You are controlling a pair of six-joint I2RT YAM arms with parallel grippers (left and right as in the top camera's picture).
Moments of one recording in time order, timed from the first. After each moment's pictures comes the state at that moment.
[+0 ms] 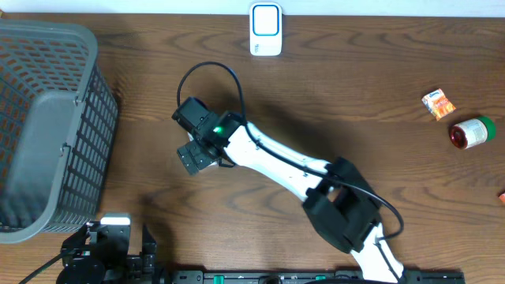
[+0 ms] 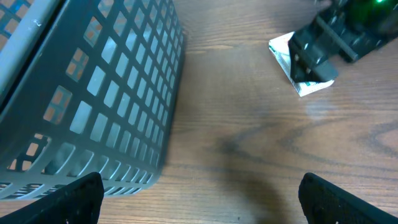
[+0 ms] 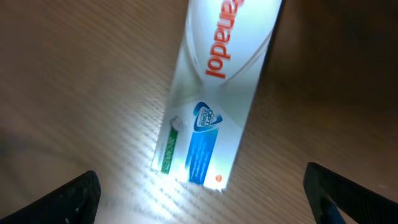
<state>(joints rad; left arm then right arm) -0.02 0.18 0.88 -1.32 -0.18 0.19 0.93 2.22 1.78 -0.79 -0.01 0.40</state>
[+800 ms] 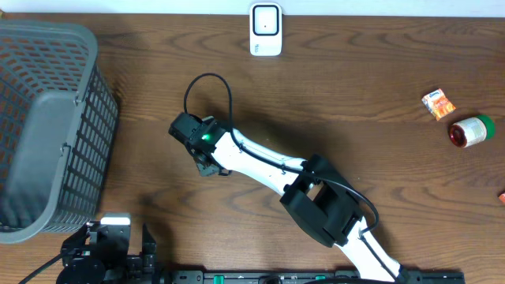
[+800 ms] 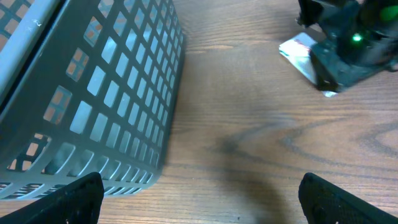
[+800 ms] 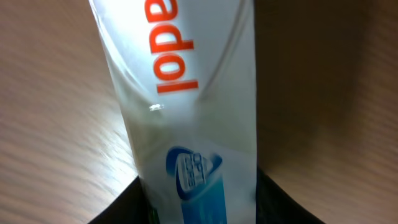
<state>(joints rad) -0.02 0.18 0.88 -1.32 -0.18 0.19 0.95 2.32 1.82 -0.94 0.15 0.53</state>
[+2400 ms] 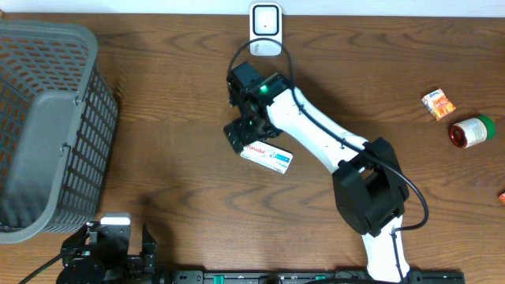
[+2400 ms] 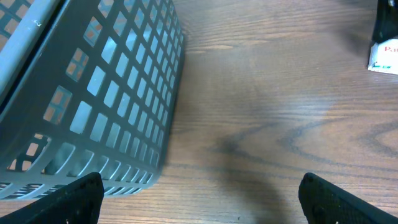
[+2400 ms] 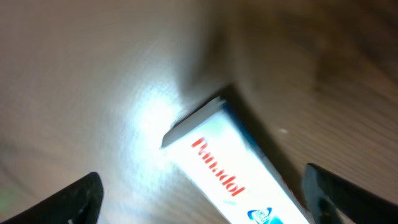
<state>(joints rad) -0.02 0.18 0.88 -1.32 -0.18 0.19 0.67 2.15 1.78 -1.05 -0.13 0.16</state>
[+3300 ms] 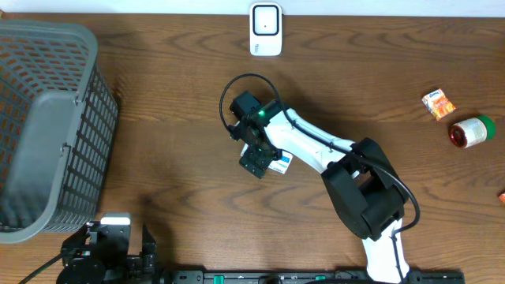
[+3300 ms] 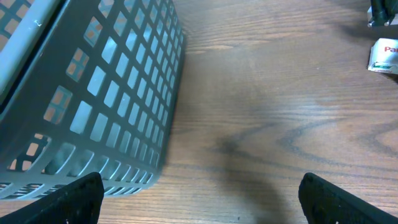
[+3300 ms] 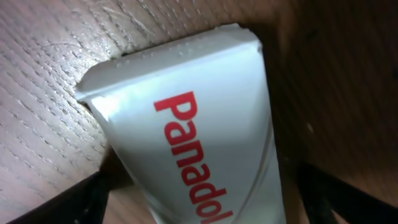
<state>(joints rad) -0.02 0.18 0.88 -1.32 -0.18 0.19 0.70 2.14 1.52 -0.91 0.01 -0.21</state>
